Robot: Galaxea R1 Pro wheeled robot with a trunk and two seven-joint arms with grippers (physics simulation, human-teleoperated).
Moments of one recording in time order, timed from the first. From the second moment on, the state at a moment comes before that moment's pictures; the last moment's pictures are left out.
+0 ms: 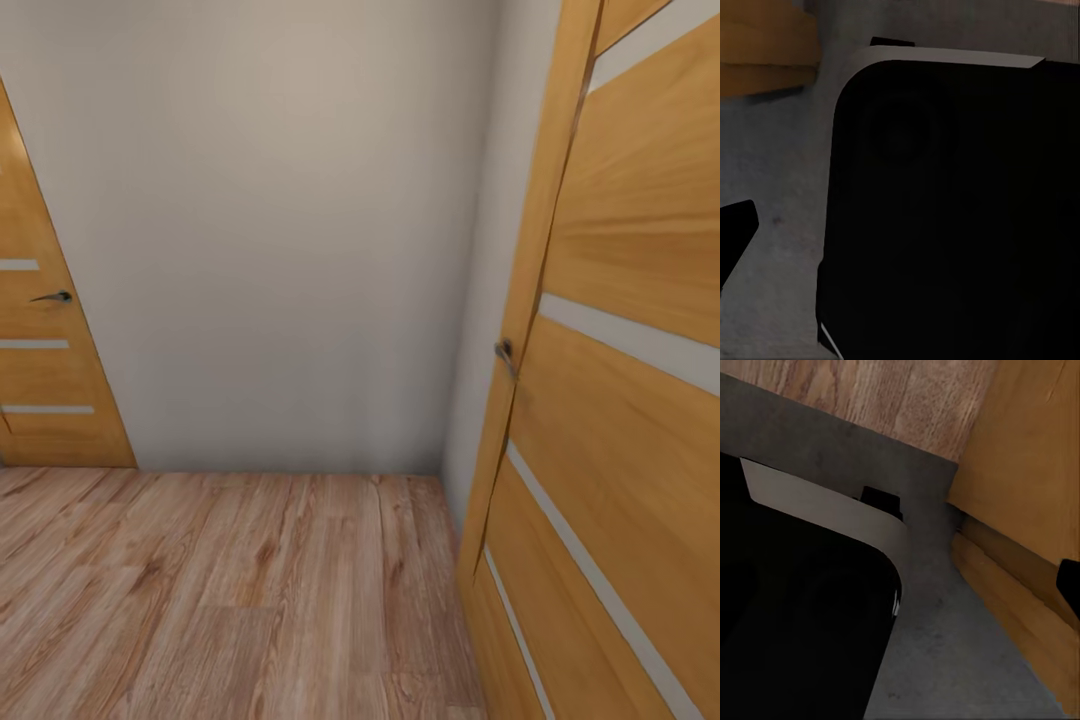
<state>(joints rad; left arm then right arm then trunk) 0.00 0.01 0.00 -0.03 0.13 -0.08 0.00 -0.14 -0.02 0.54 0.03 -0.20 -0.11 -0.03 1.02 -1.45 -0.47</state>
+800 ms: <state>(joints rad) 0.00 0.01 0.00 -0.03 0.13 -0.08 0.00 -0.14 -0.02 0.54 0.03 -0.20 -0.11 -0.03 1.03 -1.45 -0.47</state>
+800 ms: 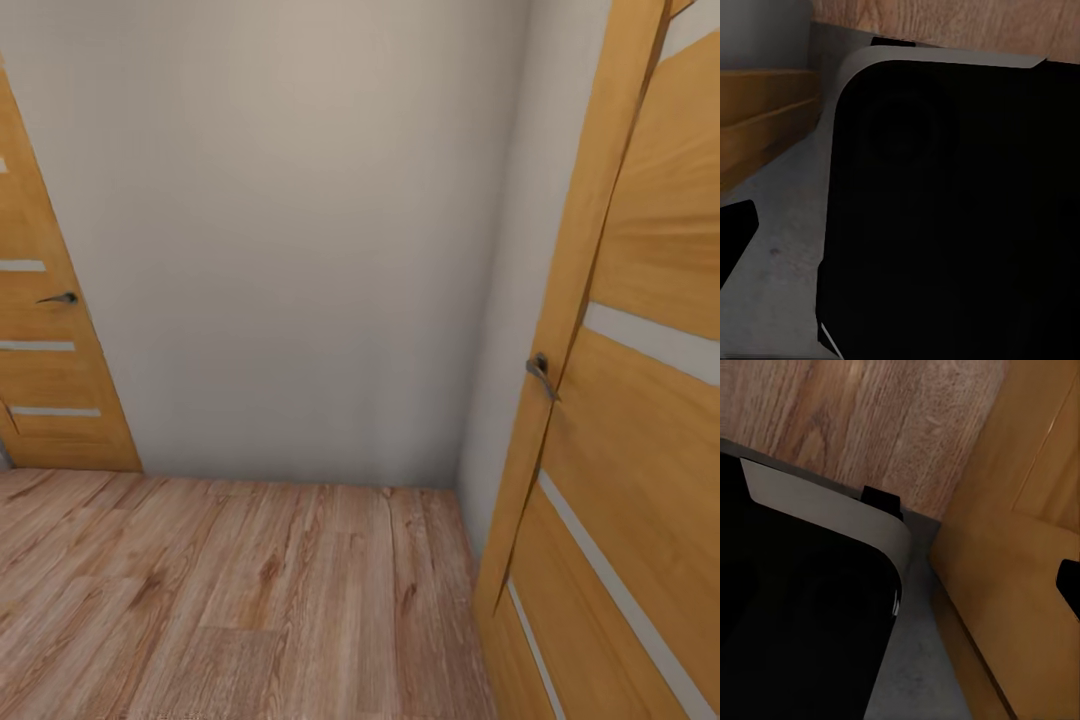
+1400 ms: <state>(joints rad) 0.00 0.01 0.00 -0.03 0.13 -0.08 0.00 -0.14 -0.02 0.54 0.03 -0.20 -0.11 -0.03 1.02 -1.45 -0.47</state>
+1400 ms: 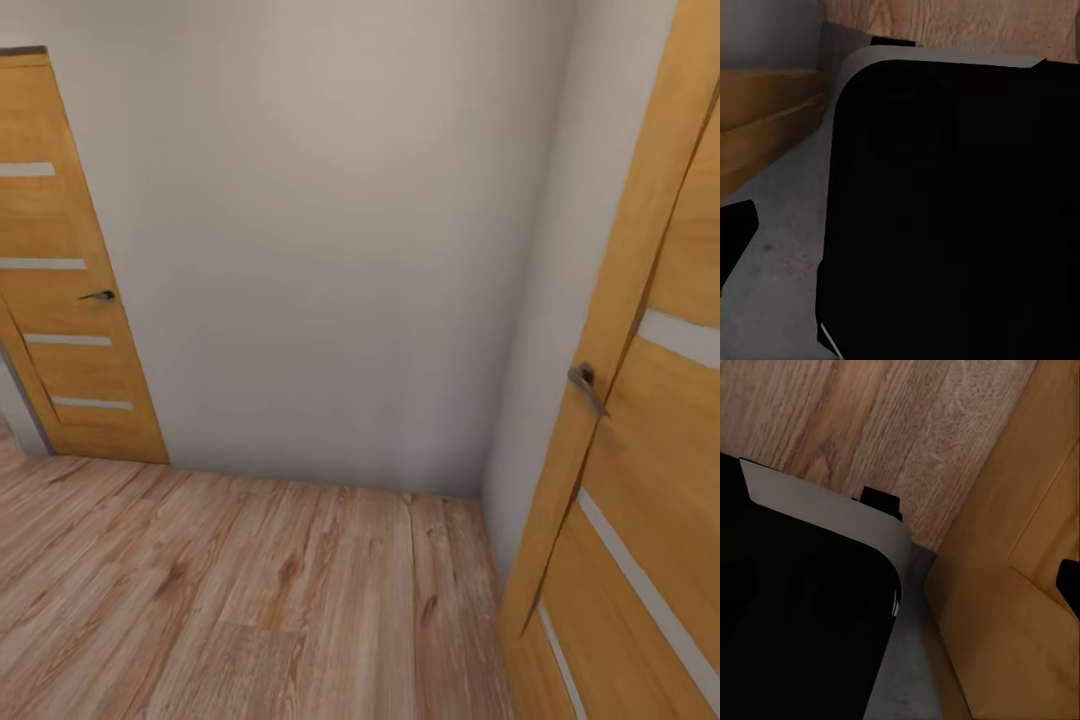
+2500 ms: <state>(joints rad) 0.00 0.01 0.00 -0.03 0.13 -0.08 0.00 -0.14 -0.02 0.54 0.03 -0.20 -0.11 -0.03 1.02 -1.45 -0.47</state>
